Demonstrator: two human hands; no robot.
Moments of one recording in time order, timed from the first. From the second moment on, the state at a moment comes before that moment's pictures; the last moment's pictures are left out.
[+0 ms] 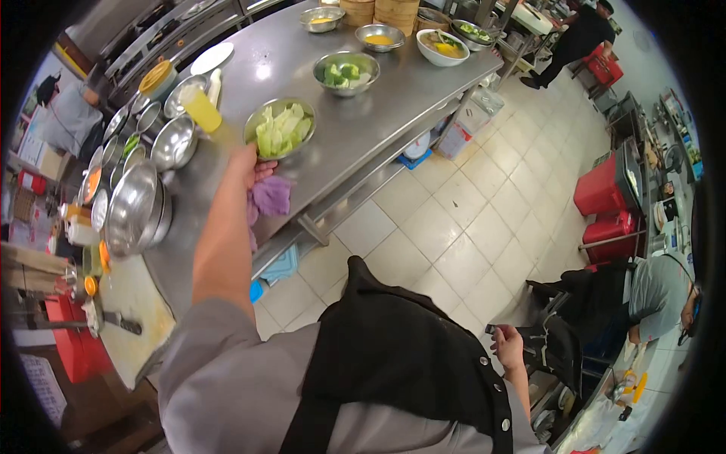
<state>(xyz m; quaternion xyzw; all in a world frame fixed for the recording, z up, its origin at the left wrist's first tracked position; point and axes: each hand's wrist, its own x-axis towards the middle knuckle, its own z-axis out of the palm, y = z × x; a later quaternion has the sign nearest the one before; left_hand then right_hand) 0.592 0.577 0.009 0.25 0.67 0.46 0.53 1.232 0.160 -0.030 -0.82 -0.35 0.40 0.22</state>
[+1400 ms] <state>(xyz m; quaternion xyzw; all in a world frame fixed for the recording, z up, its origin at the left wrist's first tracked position) 1.253 0.954 0.051 0.46 0.54 0.39 0.60 1.713 0.796 0.035 -0.62 -0.51 0.52 0.30</state>
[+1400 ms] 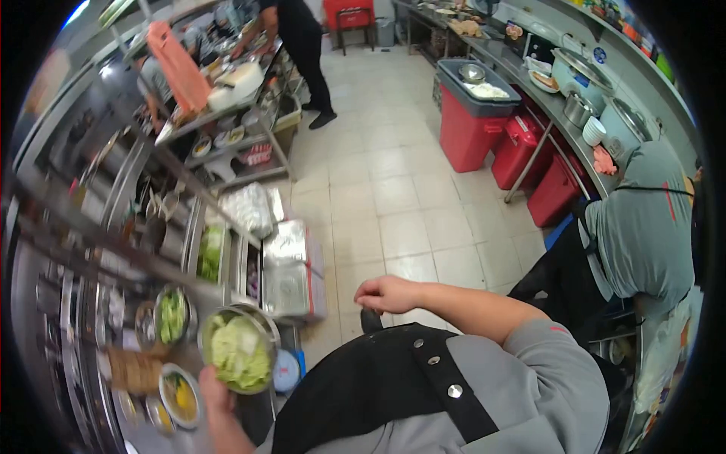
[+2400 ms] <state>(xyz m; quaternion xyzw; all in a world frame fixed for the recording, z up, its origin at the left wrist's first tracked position) 2.248 1.362 0.060 0.67 0.45 0.15 0.57 2.434 1.136 0.055 -0.64 -0.17 0.51 0.55</state>
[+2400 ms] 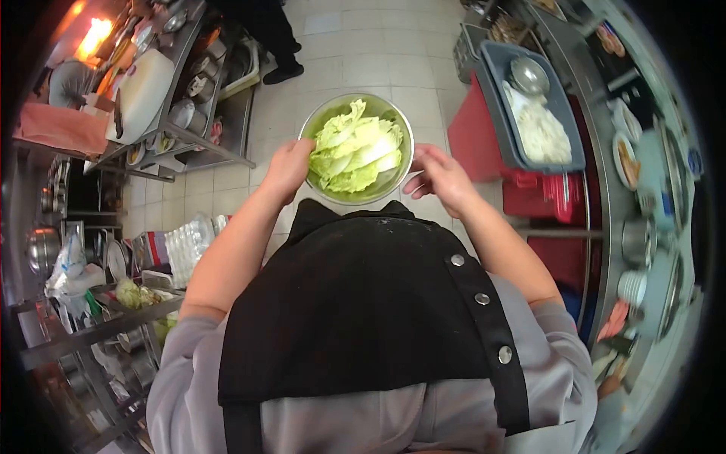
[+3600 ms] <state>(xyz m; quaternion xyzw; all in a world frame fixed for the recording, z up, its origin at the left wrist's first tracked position) 3.027 1.943 0.017 0.57 0.43 0.18 0.68 3.278 1.512 0.025 -0.88 -0.28 0.19 0.33</state>
